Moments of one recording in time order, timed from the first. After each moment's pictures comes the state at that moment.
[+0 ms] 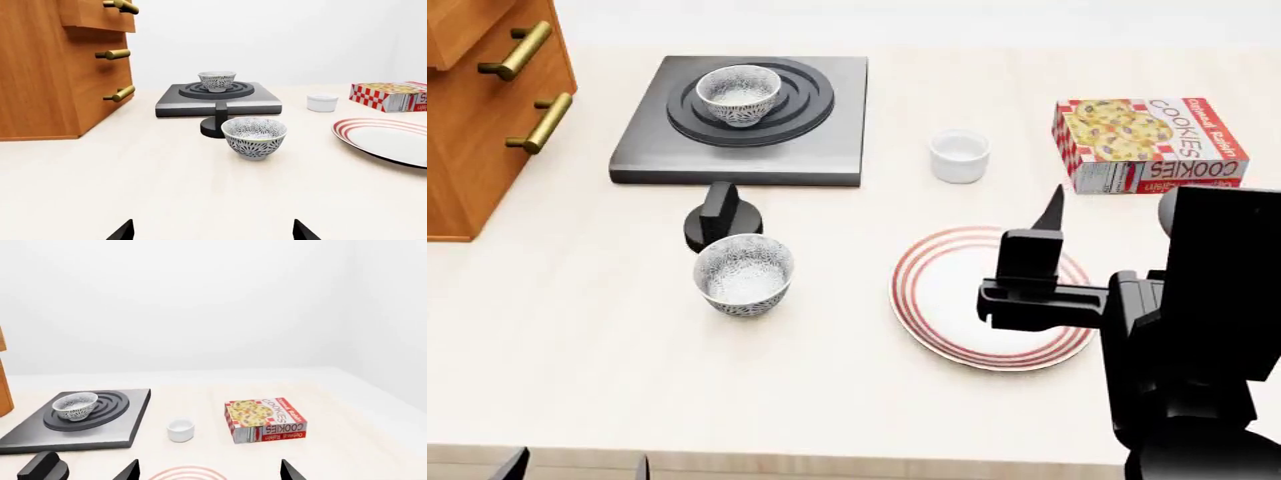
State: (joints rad) left arm -0.01 -0.15 0.19 -0.01 -0.13 0.05 -0.16; right arm 0.64 0.22 0.14 -0.65 0.30 1.25 0.14
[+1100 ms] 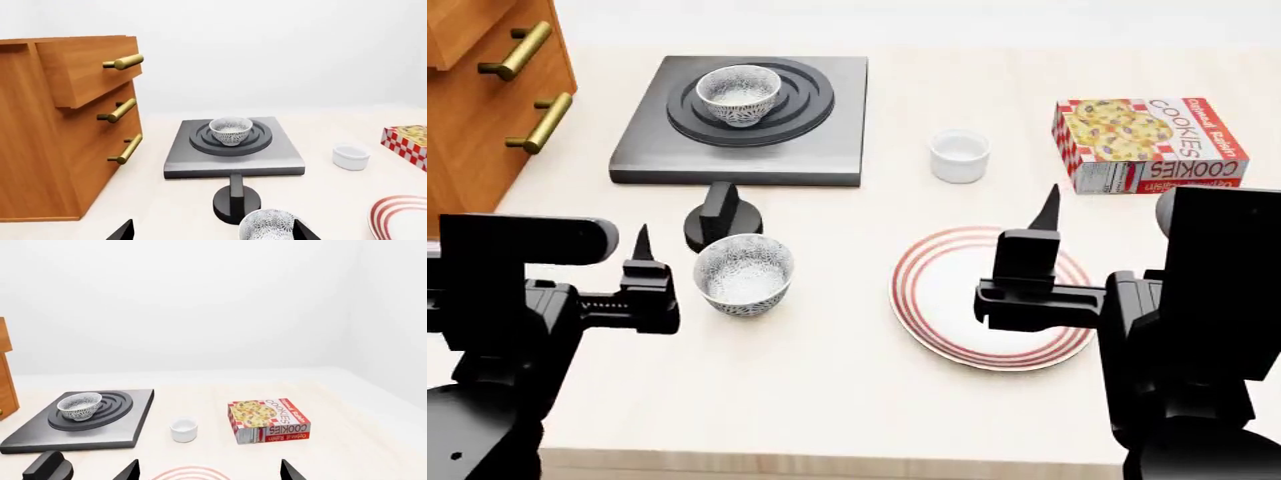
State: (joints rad) left arm -0.62 -0.15 0.20 0.09 -0.25 -0.69 -0.25; right arm 0.64 0.23 0.14 -0.65 0.34 1.24 0.16
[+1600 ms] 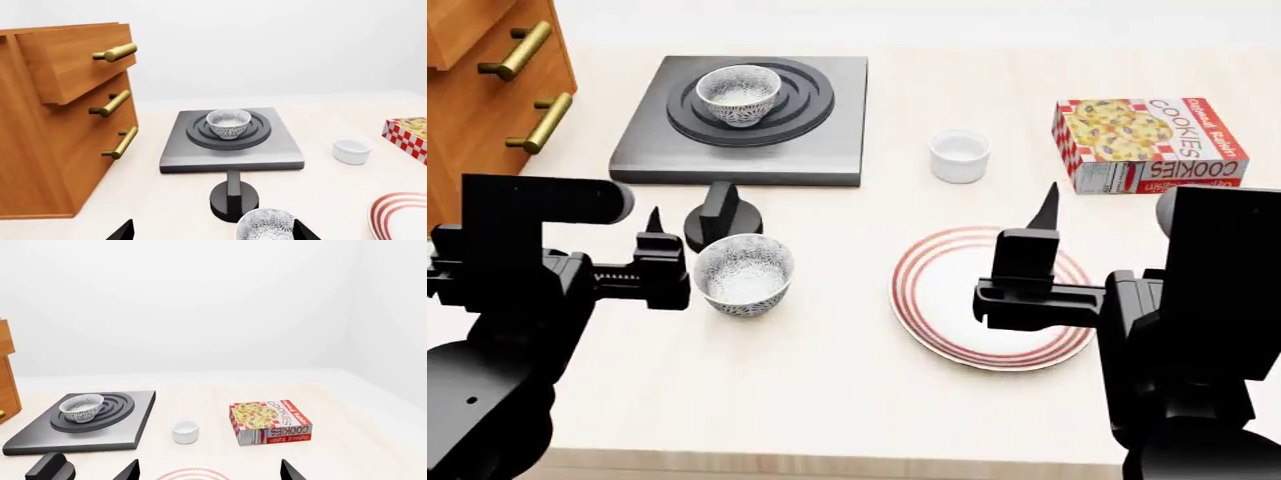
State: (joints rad) left arm -0.73 -0.14 0.21 0.00 -0.28 -0.77 -0.27; right arm 0.64 0.23 0.14 -0.65 0.35 1.23 0.16
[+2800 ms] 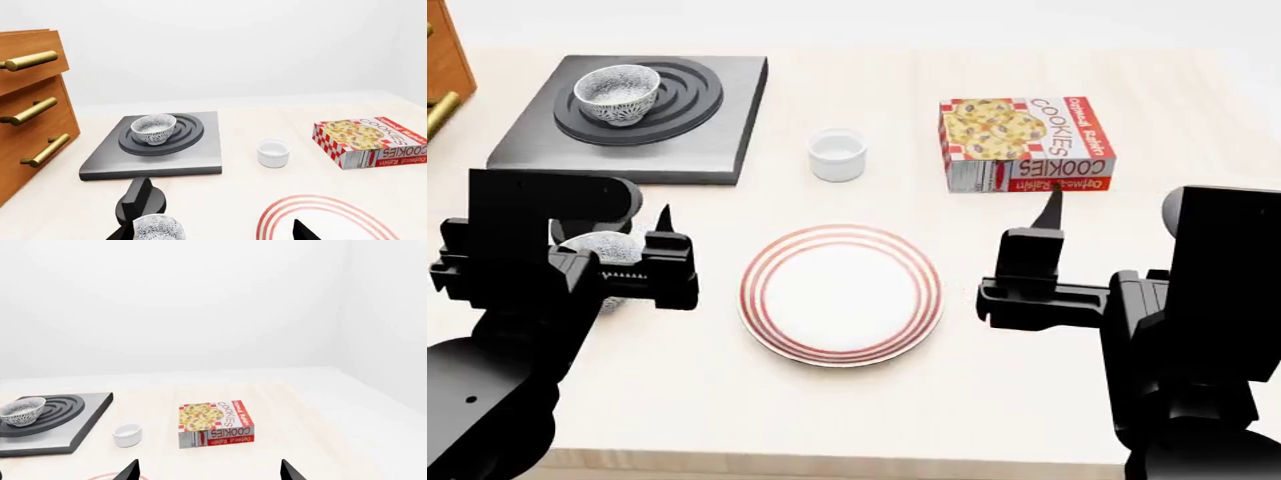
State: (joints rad) left arm -0.74 -0.15 0.24 0.02 -0.33 -0.79 -0.28; right arm 0.63 0.23 0.15 -0.64 0.38 1.23 0.18
